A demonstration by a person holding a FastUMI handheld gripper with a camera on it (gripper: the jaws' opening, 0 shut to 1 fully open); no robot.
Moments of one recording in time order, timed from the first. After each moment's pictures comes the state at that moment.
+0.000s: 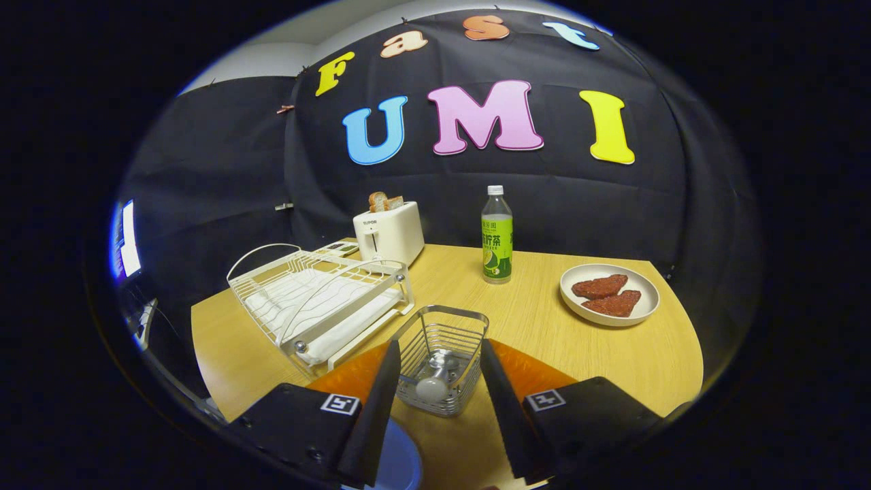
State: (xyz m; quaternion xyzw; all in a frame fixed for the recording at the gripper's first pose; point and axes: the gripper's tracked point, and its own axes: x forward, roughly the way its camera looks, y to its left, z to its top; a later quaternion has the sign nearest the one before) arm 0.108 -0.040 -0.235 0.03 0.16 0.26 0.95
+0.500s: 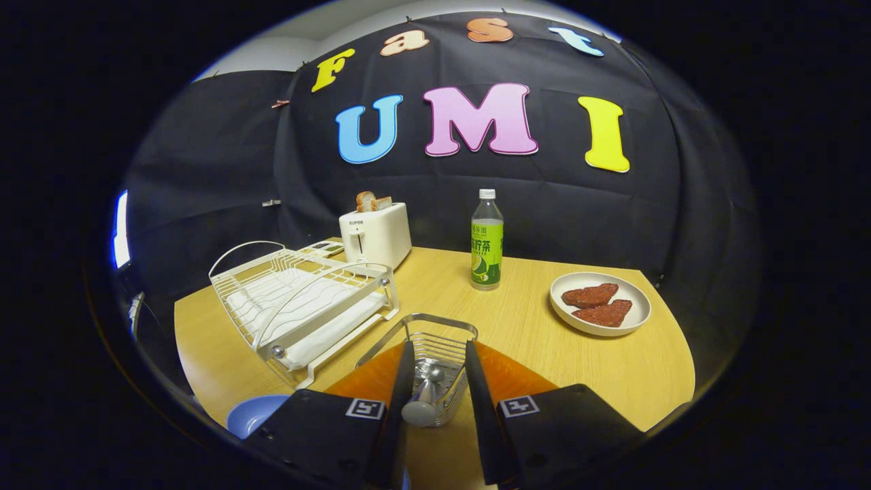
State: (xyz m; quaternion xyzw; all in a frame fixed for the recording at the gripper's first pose) arm 0.127 -0.043 -0.235 0.01 0.15 0.23 0.96
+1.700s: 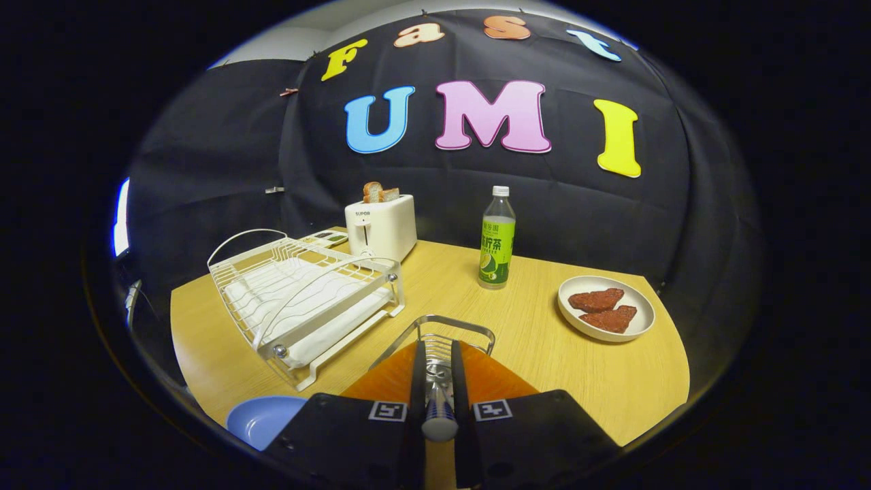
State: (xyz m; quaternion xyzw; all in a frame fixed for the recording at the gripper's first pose) arm 0.126 -0.027 -0.230 -0.01 0.17 0.24 0.96
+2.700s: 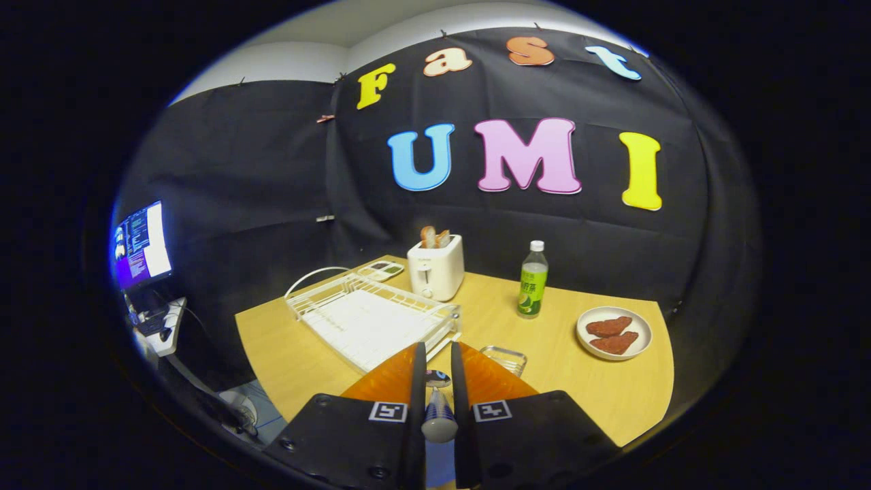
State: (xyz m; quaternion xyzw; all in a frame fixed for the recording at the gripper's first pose) arm 0.016 -0.001 -0.113 0.01 0.15 0.34 0.93
